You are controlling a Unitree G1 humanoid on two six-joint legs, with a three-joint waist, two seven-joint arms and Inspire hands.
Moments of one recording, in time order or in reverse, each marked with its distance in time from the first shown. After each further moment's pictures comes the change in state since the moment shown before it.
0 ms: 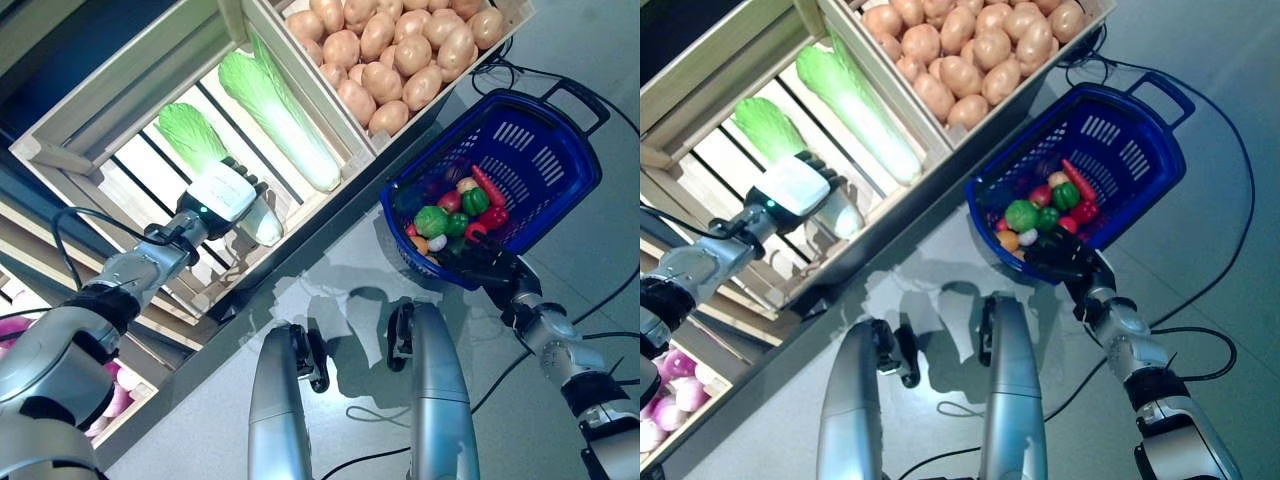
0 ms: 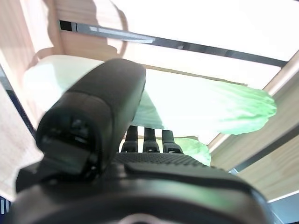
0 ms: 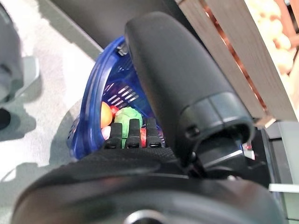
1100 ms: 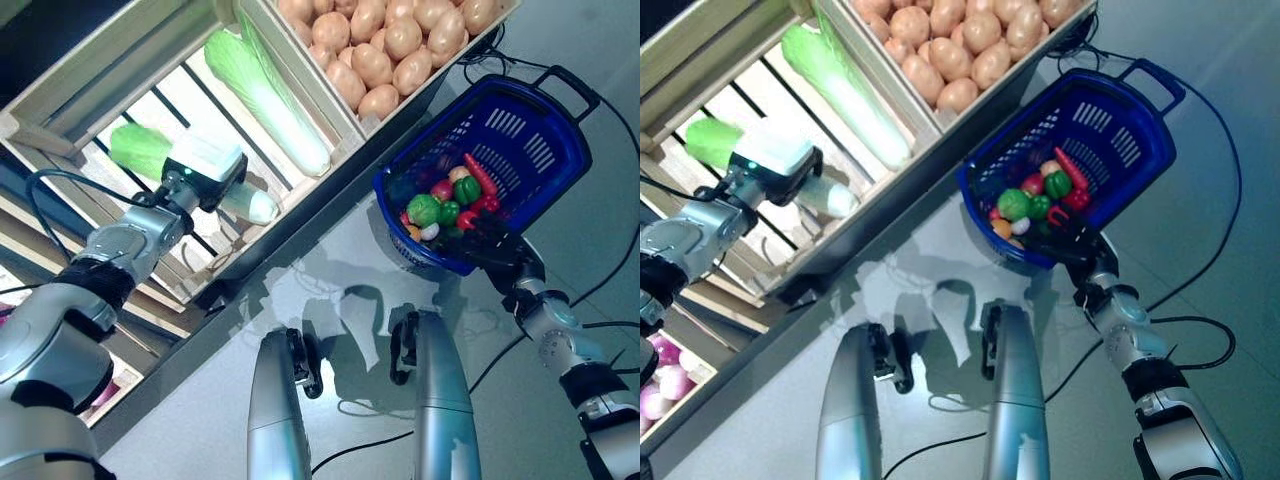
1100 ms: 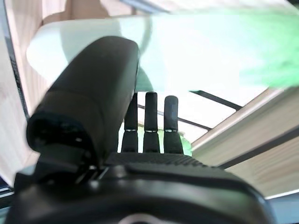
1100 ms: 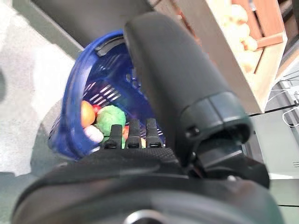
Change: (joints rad) left arm -0.081 0.007 0.010 0.043 -0.220 -0.008 -0.118; right arm -0.038 0.002 0.008 -0.026 0.046 -0.062 -0.018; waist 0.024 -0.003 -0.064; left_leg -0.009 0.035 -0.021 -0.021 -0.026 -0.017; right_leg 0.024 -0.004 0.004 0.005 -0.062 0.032
